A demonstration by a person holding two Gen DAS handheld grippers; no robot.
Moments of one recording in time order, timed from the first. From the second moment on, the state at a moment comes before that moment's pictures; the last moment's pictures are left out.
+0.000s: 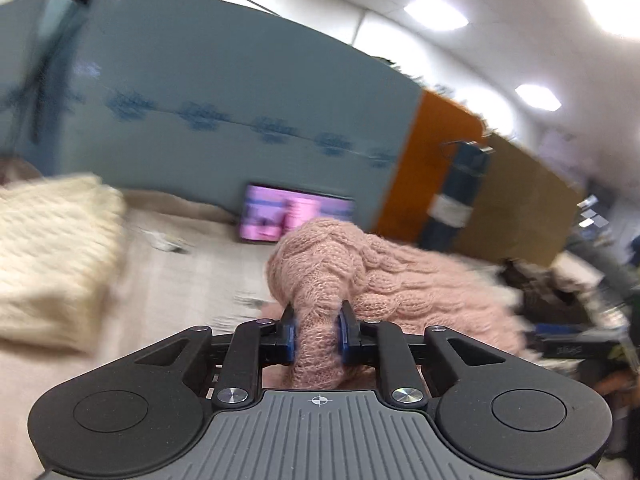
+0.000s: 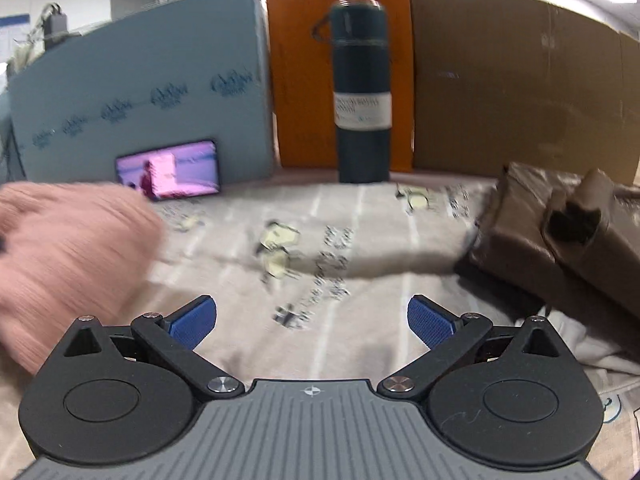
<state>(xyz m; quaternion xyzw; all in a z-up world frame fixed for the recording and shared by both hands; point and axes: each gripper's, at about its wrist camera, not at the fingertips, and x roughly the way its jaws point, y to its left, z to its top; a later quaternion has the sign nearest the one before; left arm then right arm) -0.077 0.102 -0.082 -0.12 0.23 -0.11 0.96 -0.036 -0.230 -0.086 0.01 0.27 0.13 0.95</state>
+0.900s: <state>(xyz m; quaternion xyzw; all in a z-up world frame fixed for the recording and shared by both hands) -0.057 0.127 -0.121 -0.20 0.28 -0.16 0.93 -0.026 -0.225 -0.101 -0.03 0.33 0.10 0.94</state>
